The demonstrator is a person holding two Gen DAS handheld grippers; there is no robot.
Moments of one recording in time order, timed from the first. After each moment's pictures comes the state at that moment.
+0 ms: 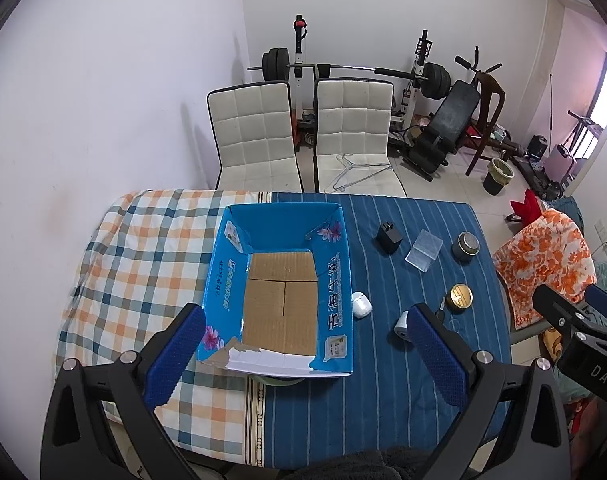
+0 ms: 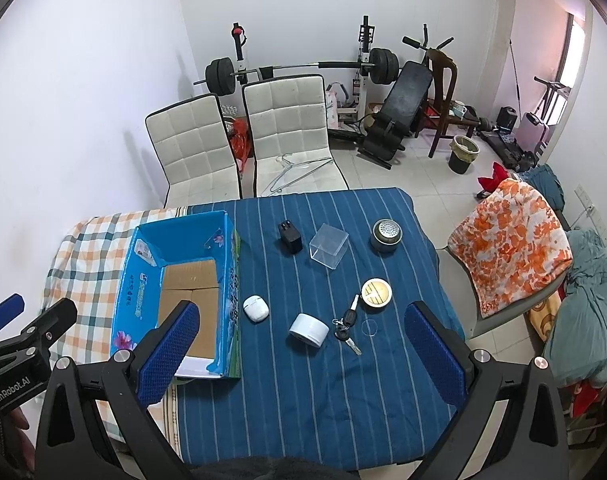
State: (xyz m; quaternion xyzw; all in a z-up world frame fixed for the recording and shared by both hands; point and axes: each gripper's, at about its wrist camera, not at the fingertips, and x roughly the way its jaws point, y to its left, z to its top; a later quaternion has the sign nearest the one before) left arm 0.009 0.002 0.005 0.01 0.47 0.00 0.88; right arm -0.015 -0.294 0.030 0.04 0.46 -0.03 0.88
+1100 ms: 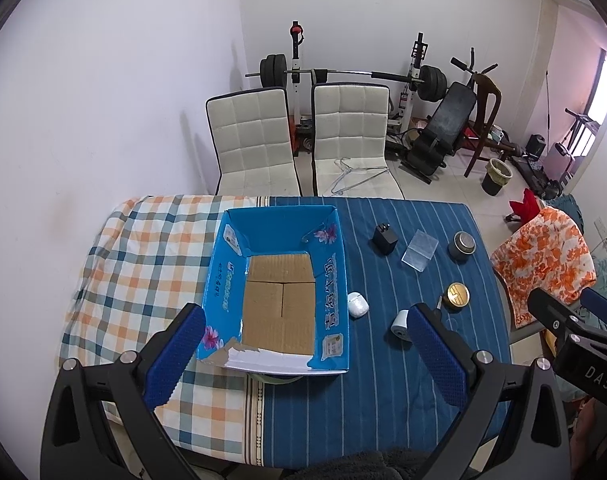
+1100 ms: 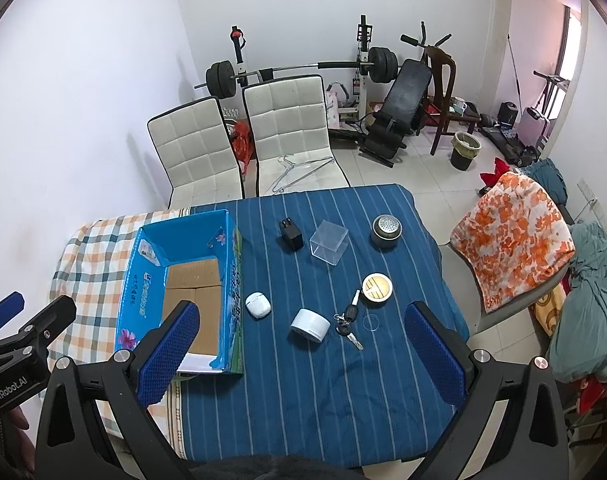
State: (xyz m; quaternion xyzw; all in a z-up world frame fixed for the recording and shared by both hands) left arm -0.001 -0.002 0.016 0.01 0.45 0.00 0.89; right arm -0.029 -0.299 0.032 0.05 0.46 -0.02 0.89
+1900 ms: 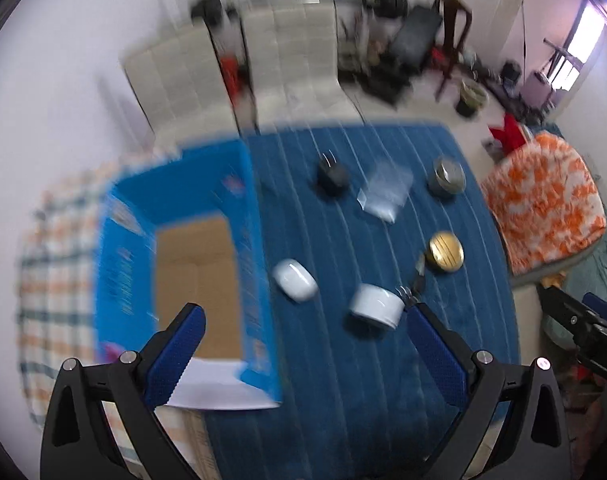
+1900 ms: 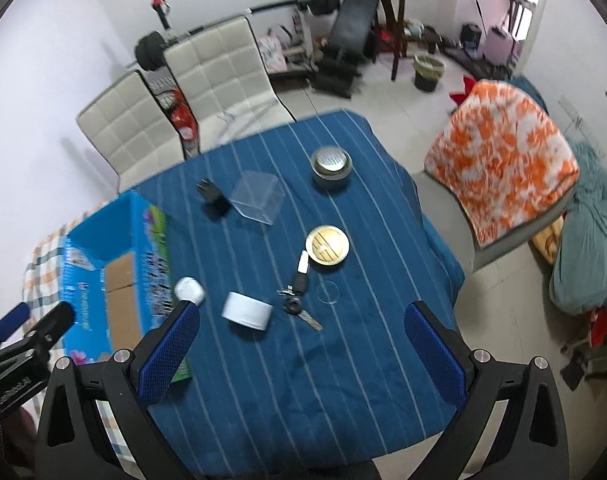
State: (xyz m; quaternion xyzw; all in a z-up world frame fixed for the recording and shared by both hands) left arm 0.104 -0.108 -0.140 0.03 0.59 -0.09 0.80; right arm 0.037 -0.413 -0.096 0.13 0.56 -0.10 0.82
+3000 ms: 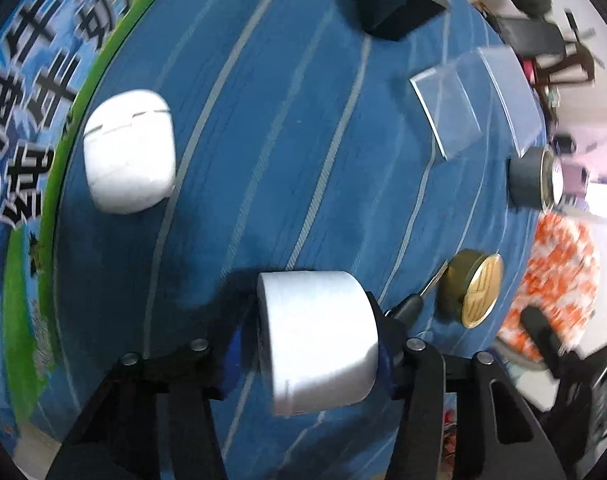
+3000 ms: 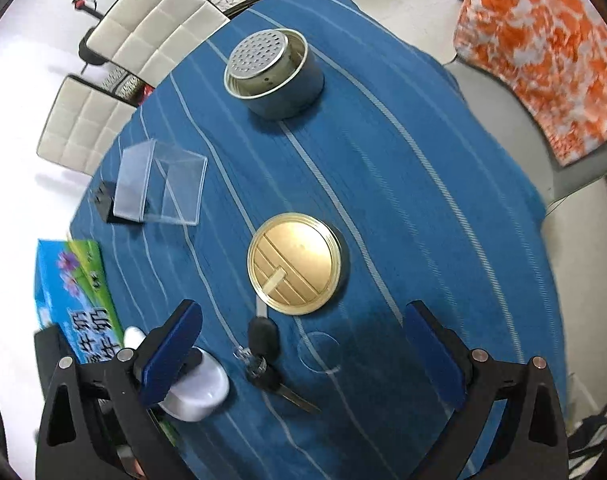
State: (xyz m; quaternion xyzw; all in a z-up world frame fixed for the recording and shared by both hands) left arm 0.157 -0.144 -0.357 -0.22 0.73 -0.01 0.64; right arm 0.141 -0.501 -0.333 0.30 0.63 -0.06 0.71
